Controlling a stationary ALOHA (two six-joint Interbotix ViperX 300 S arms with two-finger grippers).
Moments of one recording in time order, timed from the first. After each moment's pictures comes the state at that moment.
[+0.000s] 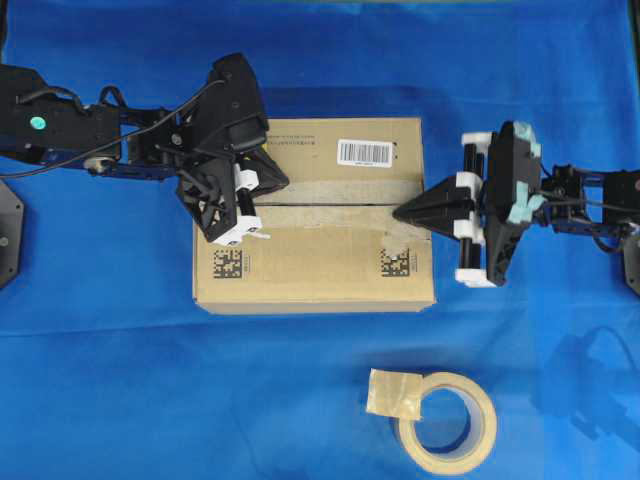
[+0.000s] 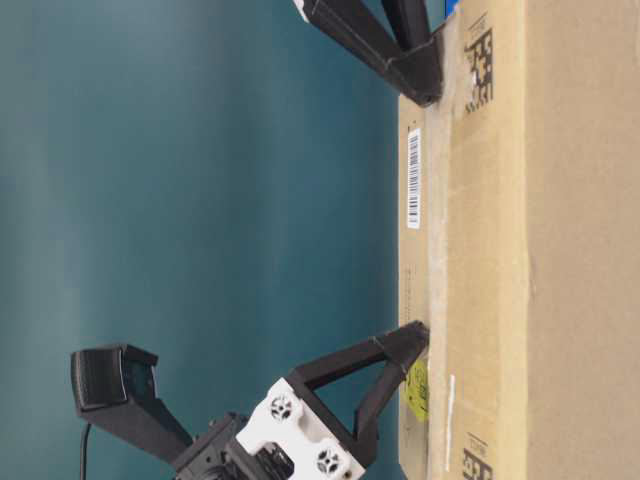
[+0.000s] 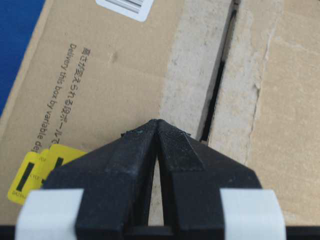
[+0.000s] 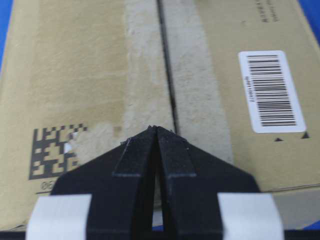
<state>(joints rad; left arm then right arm) 0.13 -0.11 0.68 -0.03 0.24 -0.18 -0.02 -0.24 1.02 0.24 -0.36 -0.01</state>
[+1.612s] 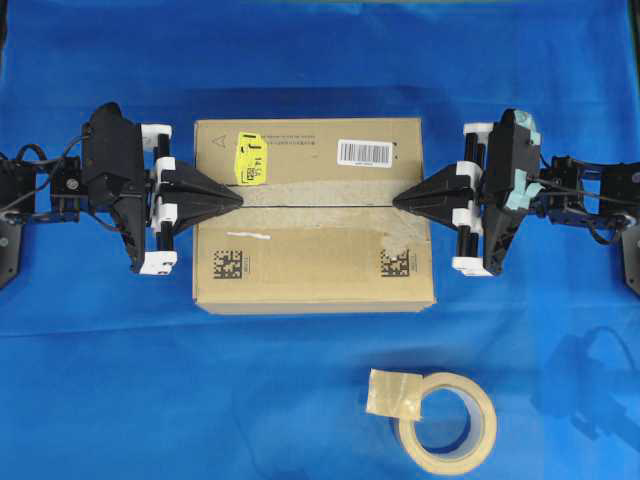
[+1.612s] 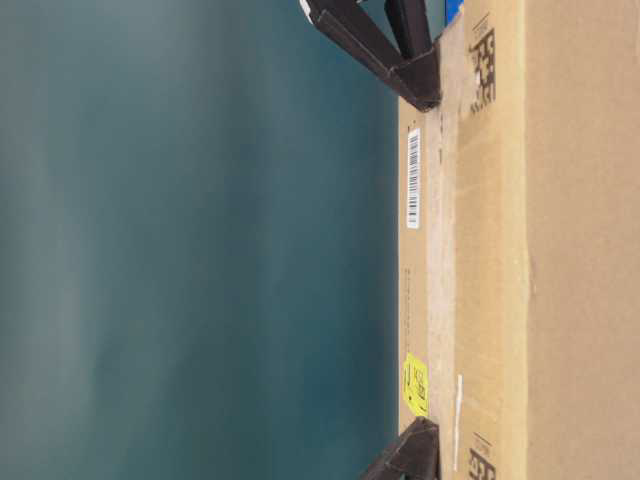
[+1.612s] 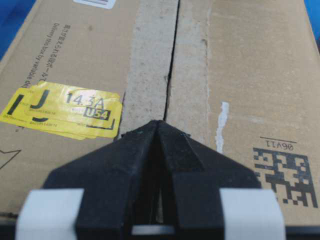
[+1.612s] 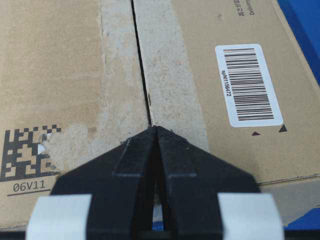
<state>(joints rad) 0.06 -0.18 1.14 -0.03 -0.67 -0.08 -0.05 -0.22 1.02 0.24 -0.36 -0.01</state>
